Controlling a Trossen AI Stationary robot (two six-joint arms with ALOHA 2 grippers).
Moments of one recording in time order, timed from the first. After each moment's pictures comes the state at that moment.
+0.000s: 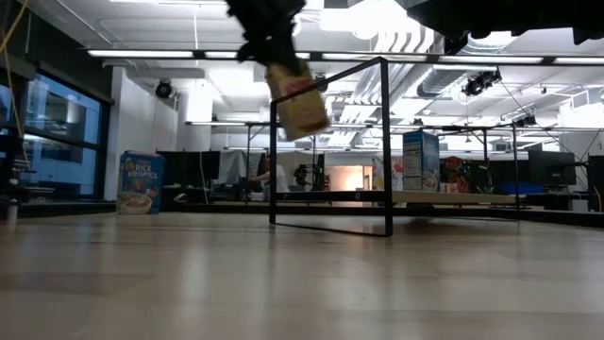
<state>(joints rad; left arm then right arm) 0.23 1.65 1.59 -0.75 -0.23 -0.19 0.11 0.82 0.41 0.43 0.16 -0.11</state>
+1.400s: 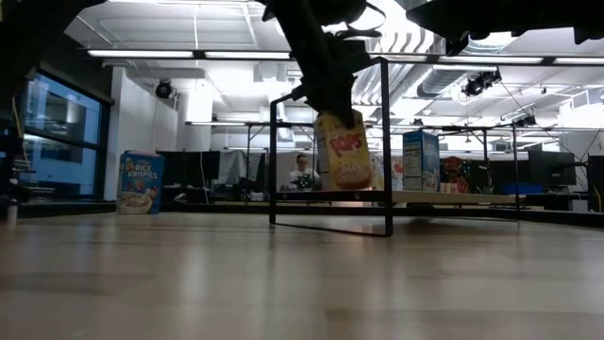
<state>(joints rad) 0.18 2.08 1.91 -0.84 -0.22 -0.12 0.11 0.82 0.41 0.43 0.20 -0.11</state>
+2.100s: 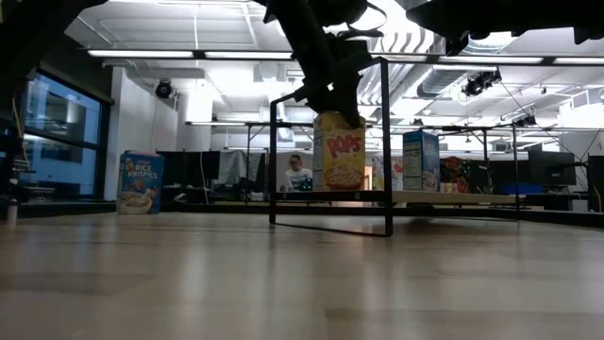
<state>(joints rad) 0.18 2.08 1.91 -0.82 -0.21 -0.10 0.11 0.82 0.41 0.43 0.19 -0.11</state>
